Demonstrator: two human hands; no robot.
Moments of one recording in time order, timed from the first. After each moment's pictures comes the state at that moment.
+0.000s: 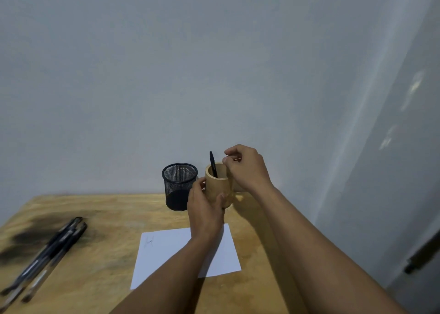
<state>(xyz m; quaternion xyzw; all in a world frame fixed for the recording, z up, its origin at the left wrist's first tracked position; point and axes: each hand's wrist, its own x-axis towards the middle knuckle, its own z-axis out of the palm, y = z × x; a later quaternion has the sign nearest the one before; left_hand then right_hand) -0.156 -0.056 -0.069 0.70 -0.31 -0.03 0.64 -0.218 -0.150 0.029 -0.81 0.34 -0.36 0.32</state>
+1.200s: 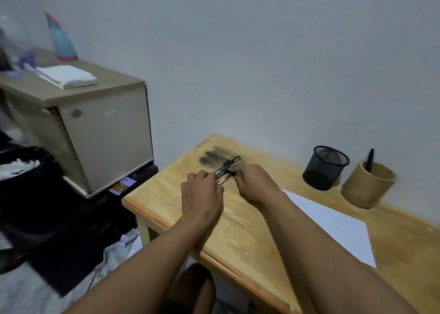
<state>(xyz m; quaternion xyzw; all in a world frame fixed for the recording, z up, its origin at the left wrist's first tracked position) -0.078 0.247 -0.083 0.94 -0.14 0.15 0.26 -0.070 0.085 -0.061 -0.98 0.01 -0.08 0.16</state>
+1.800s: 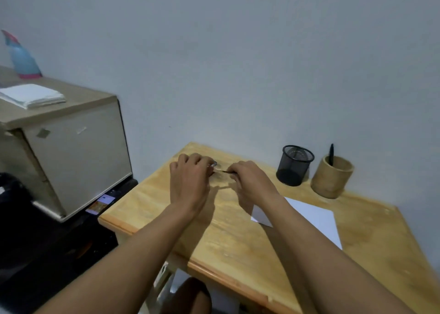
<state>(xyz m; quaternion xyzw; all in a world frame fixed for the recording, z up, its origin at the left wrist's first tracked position) -0.070 0.228 -0.035 0.89 -0.24 0.29 0.24 -0.110 0.053 -0.035 -0.98 0.00 -0.16 0.13</state>
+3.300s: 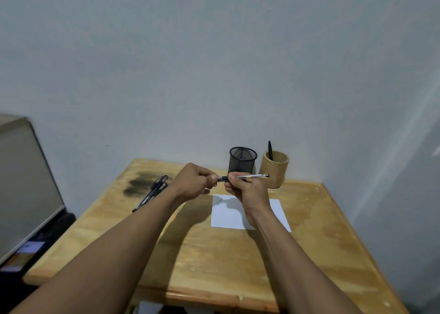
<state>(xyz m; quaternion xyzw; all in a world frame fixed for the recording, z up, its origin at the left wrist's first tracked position) -0.060 0.139 -0.003 0.73 -0.36 -0.23 0.53 -0.188 0.026 -0.028 -0.55 0.23 -0.35 0.73</state>
